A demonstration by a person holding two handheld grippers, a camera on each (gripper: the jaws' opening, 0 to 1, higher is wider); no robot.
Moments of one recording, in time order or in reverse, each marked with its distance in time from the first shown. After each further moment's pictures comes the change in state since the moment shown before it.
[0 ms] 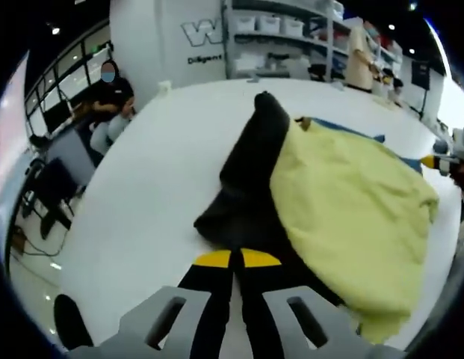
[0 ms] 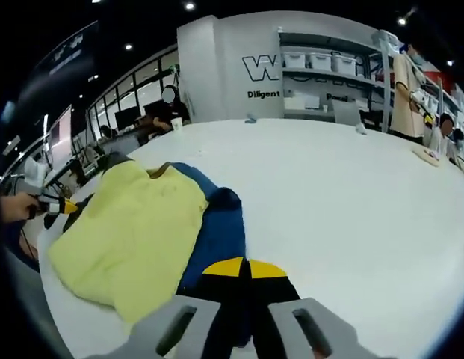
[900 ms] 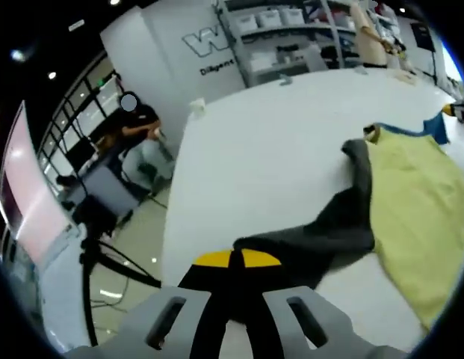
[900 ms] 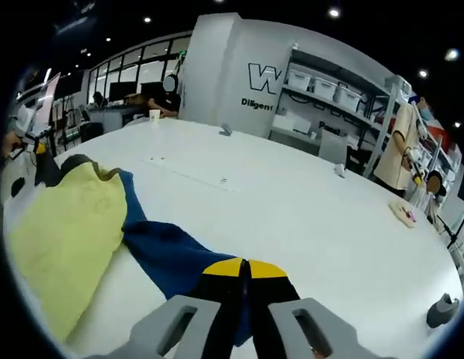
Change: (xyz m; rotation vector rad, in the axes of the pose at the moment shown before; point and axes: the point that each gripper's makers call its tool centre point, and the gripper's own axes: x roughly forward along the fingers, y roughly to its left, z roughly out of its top) left arm 0.010 0.124 0.083 0.211 -0.026 0.162; right arm 0.034 -0.104 0.086 -0.219 -0.023 -0.161
